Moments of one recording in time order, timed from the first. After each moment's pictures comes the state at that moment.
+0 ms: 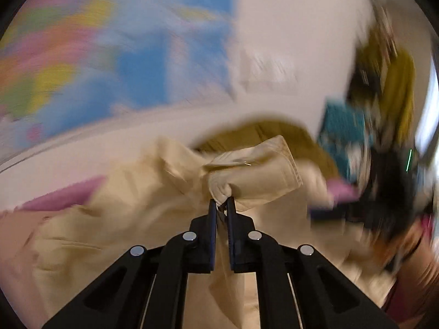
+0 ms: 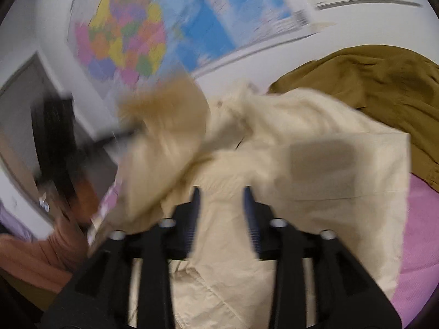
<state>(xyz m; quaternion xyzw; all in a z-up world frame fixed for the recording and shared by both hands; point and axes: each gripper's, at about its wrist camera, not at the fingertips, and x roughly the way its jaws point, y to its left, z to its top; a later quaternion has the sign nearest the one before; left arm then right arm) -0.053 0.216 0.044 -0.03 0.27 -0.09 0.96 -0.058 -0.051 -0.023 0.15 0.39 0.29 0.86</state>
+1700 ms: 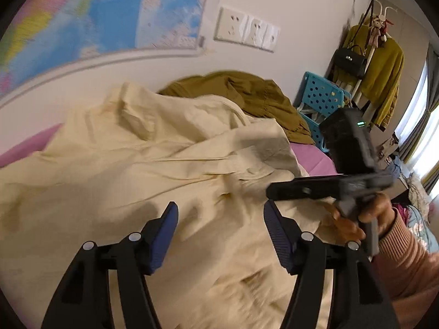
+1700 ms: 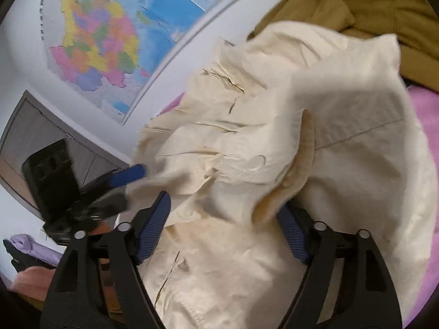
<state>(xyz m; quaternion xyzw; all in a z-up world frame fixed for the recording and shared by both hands) -0.074 0.174 -0.013 -0.03 0.35 -0.16 0.92 -0.049 -0.069 -0.061 0.28 0.45 0.29 0.80</state>
